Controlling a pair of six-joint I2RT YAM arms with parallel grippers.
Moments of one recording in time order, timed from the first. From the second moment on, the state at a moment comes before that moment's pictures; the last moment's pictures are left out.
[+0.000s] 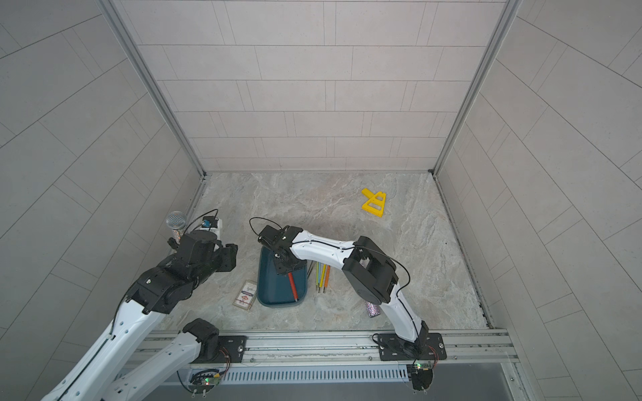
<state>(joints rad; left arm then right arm) -0.44 0.73 0.88 -0.92 -0.28 -0.36 0.98 2.13 1.71 -0.90 0.05 0.65</state>
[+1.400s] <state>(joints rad) -0.44 0.72 0.87 -0.91 -0.24 -0.36 0.76 1.84 1.26 -0.80 0.24 0.82</state>
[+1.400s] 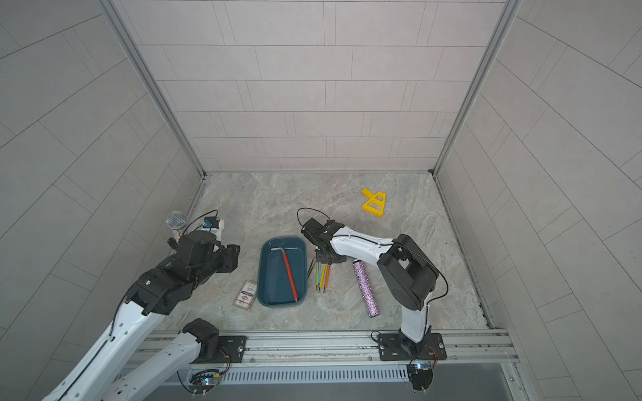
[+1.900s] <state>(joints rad) -0.44 0.72 0.87 -0.91 -0.24 -0.36 0.75 1.89 1.24 -0.75 0.17 0.83</state>
